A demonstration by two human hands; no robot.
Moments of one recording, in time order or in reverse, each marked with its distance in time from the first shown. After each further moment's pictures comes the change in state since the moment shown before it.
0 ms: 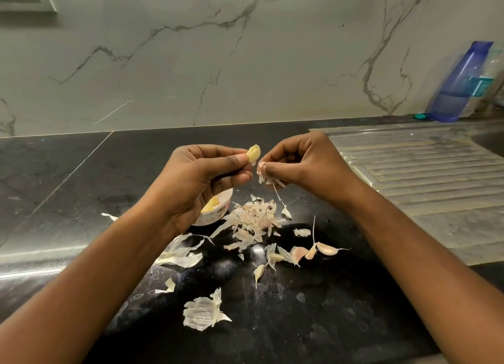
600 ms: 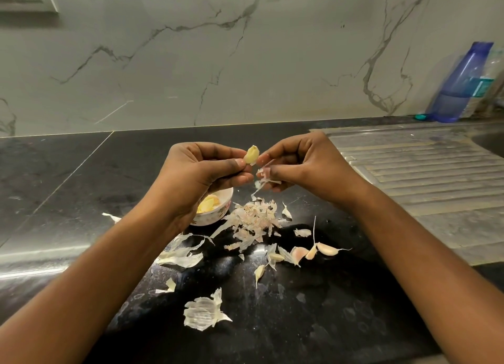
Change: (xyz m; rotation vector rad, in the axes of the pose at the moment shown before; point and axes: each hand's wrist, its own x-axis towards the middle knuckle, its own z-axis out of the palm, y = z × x) left_hand 0.001 -0.001 -0.001 0.172 0.061 0.058; right_hand 0.000 0.003 -0.004 0.055 -0.061 0.038
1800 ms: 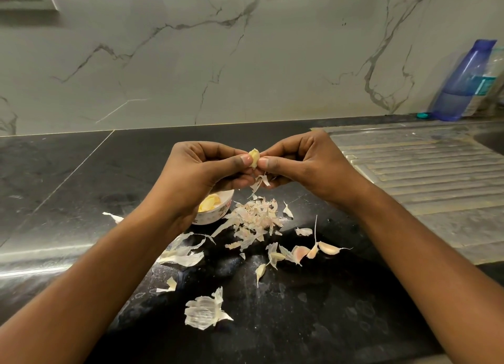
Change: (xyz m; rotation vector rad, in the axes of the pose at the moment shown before) left_hand -0.001 -0.001 -0.001 0.049 -0.059 0.061; right_hand -0.001 -0.006 0.004 0.069 -0.033 -0.034
